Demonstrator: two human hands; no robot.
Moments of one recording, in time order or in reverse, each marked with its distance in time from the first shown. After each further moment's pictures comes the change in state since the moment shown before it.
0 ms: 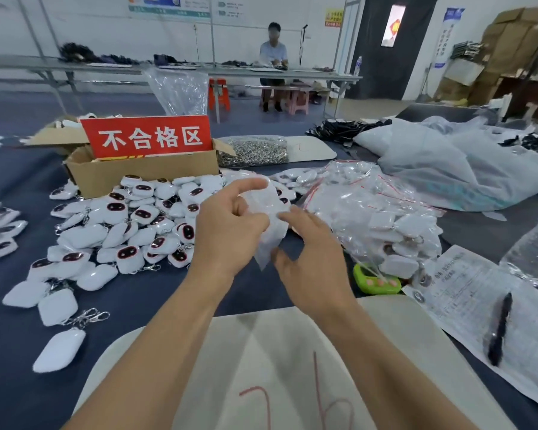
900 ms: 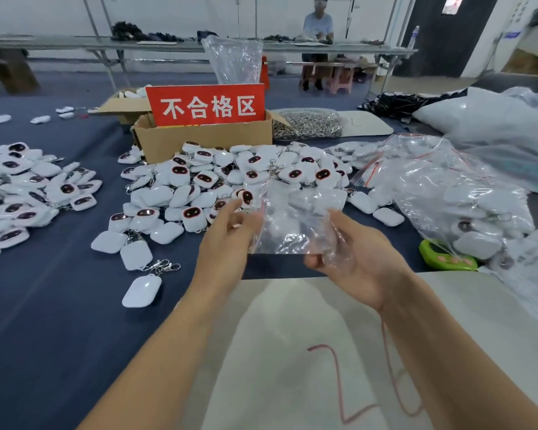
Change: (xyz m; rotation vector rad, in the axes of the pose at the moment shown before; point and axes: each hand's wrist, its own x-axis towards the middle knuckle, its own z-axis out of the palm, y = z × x) left_hand -0.053 -0.062 -0.088 -0.031 0.042 -0.355; right_hand -0.010 -0.008 0.028 1.272 -0.354 0.704
